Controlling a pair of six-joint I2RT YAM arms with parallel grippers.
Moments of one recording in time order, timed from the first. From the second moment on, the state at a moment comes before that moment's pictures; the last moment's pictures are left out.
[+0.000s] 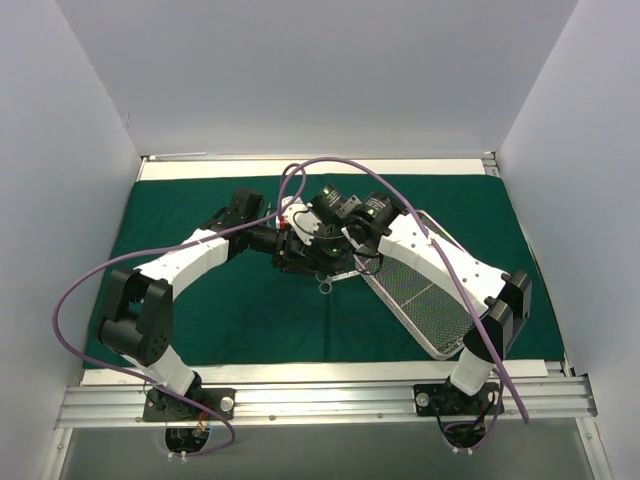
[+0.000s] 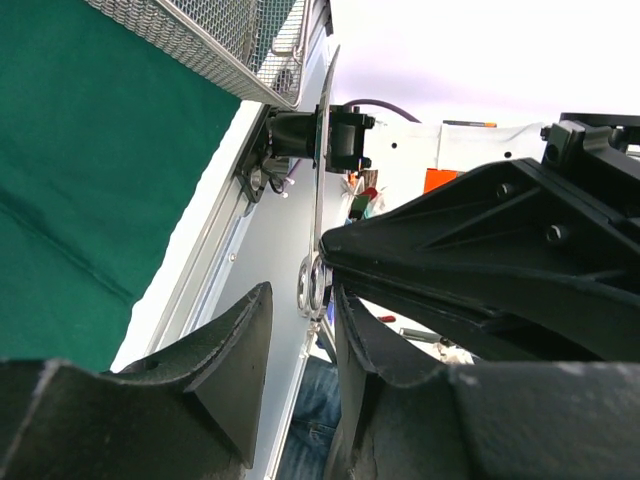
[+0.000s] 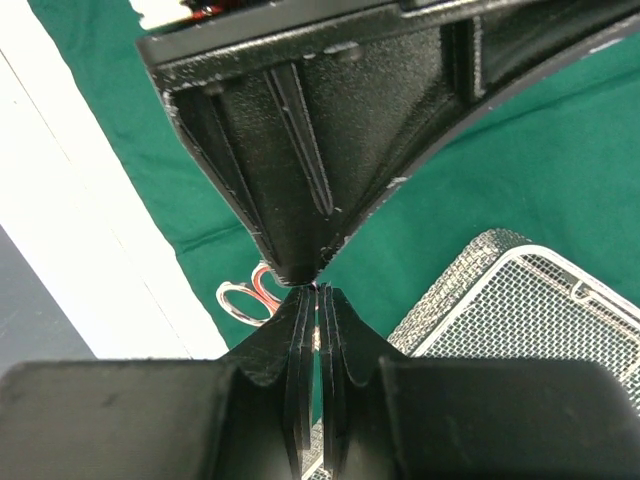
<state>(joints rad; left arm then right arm) -0.43 1.63 1.11 -0.26 1.18 -0.70 0.86 1.68 1.69 -1.09 -0.16 -0.28</state>
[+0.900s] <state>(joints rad) -0.43 1.66 1.11 -0.26 1.19 -0.68 0.86 1.73 1.72 -1.12 -0.18 -0.24</state>
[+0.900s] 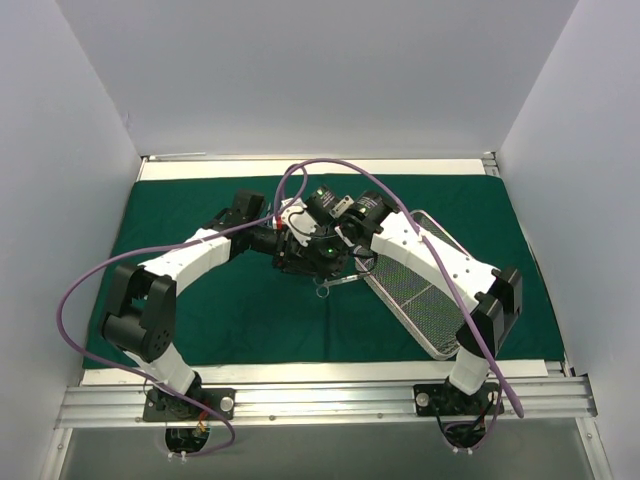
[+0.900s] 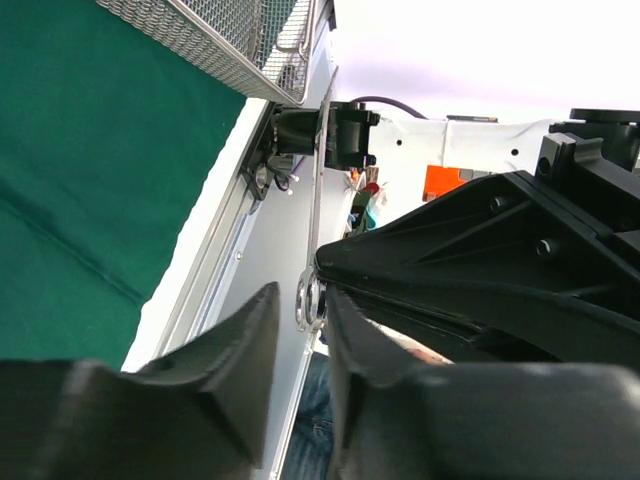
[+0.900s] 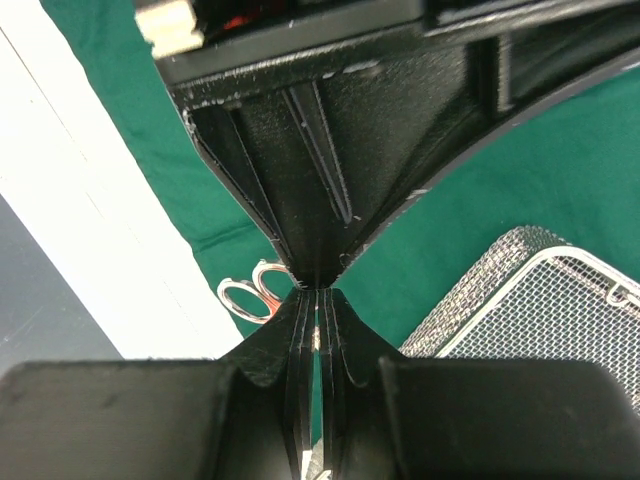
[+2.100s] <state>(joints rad) -0.43 1.66 1.08 -0.23 1.22 -0.68 0.81 1.73 1.66 -1.04 -0.23 -0.20</state>
